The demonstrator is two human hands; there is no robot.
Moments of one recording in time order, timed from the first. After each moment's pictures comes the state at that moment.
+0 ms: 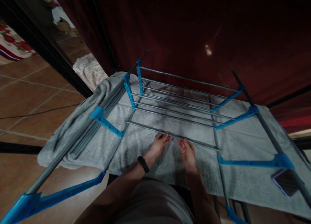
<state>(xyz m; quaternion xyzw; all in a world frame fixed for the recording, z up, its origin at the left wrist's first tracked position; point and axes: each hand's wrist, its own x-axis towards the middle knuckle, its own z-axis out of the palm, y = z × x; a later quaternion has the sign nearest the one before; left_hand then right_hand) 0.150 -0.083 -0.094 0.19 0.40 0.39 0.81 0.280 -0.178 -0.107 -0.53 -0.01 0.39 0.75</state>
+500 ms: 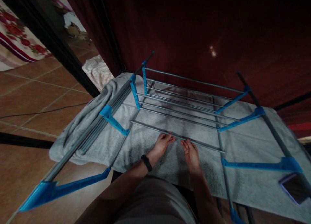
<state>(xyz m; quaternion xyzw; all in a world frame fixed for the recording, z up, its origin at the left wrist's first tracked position) 0.147 -0.087 -0.097 0.21 0.38 0.40 0.81 0.285 -0.181 -0.115 -0.51 -0.03 0.41 0.76</state>
